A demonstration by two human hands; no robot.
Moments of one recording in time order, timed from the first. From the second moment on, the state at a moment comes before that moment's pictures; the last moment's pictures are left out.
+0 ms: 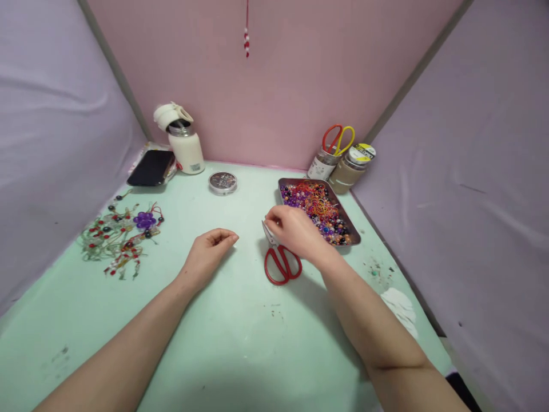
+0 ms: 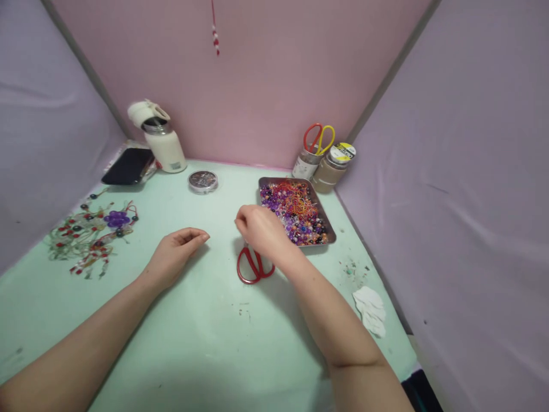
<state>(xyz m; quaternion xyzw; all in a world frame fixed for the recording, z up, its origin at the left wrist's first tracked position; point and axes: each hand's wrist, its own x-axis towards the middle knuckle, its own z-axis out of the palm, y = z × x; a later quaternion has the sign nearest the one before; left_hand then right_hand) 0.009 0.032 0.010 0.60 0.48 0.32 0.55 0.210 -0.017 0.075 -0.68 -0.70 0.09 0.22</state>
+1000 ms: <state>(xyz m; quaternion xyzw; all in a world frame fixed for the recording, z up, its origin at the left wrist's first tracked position) 0.009 0.034 0.009 0.58 0.52 0.31 0.55 0.280 -0.006 0.057 -0.77 -0.63 0.06 -0.04</state>
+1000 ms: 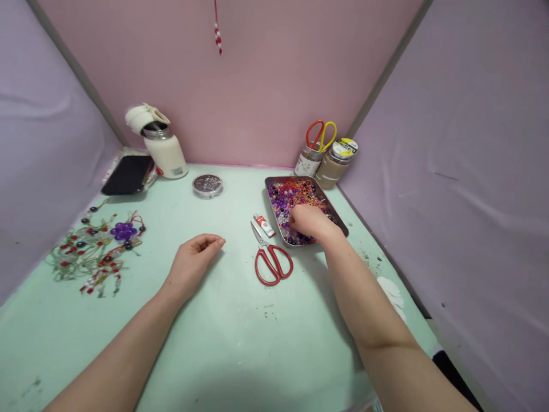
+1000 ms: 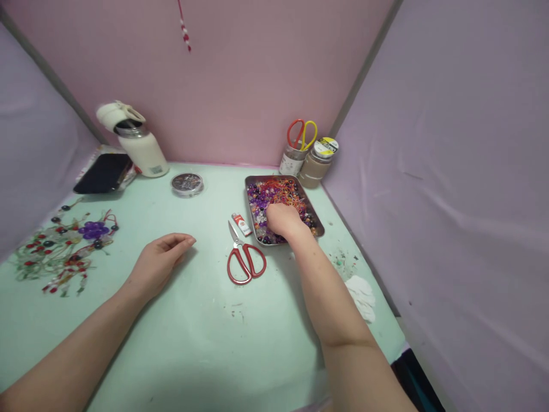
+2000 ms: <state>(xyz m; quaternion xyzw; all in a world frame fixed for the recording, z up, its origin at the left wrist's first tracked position) 0.011 0.031 0.008 0.57 0.49 0.35 0.56 0.215 -0.017 0.075 -0.63 -0.67 0.20 0.35</state>
